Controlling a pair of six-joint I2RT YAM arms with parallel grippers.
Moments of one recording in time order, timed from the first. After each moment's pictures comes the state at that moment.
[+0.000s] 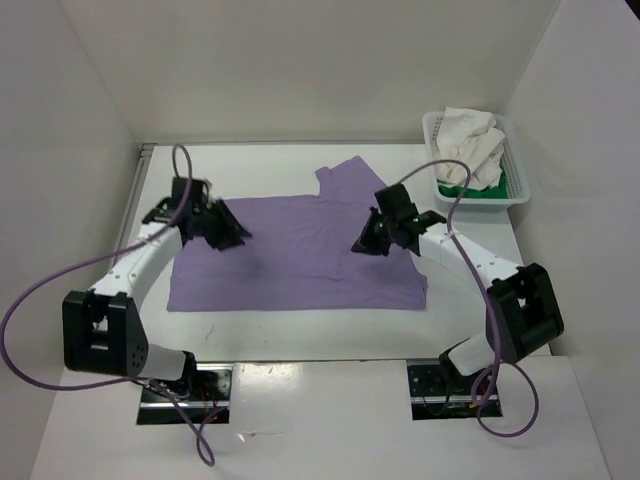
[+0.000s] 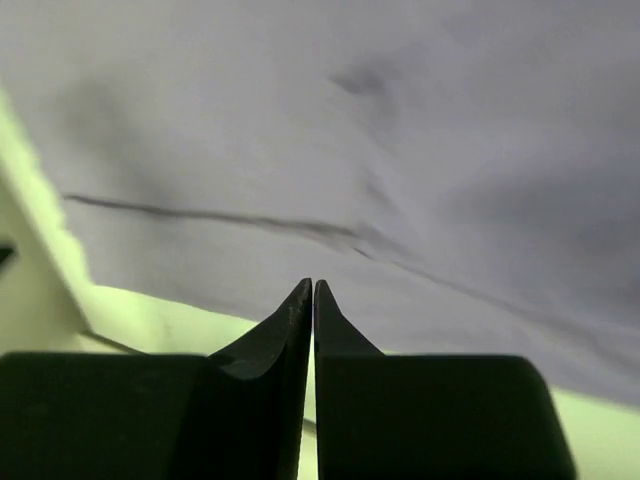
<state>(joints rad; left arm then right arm) -0.12 1.36 0.95 -0.61 0.38 -0.76 0.46 1.45 0.95 -0.45 -0.14 0.89</state>
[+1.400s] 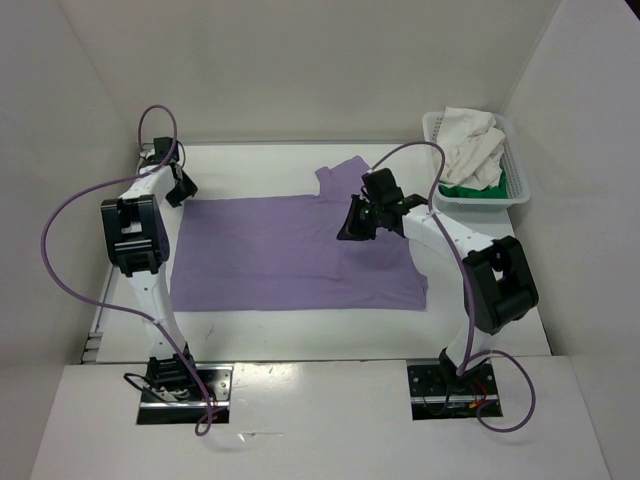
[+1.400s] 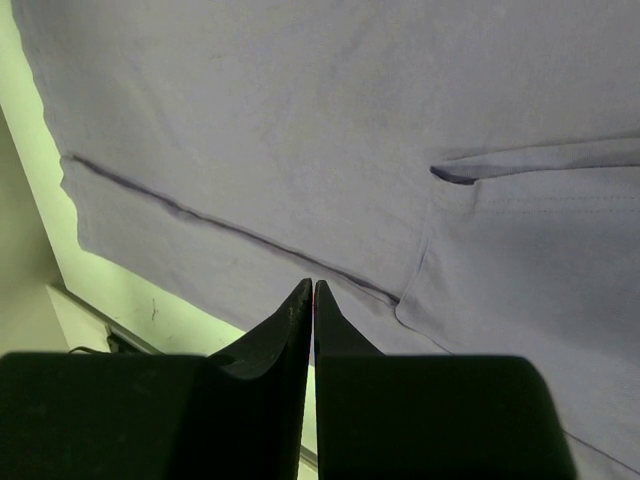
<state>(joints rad) 0.19 2.24 1.77 -0.52 -0.19 -0.56 0.46 1.67 1.18 -0.38 -0.27 0.69</state>
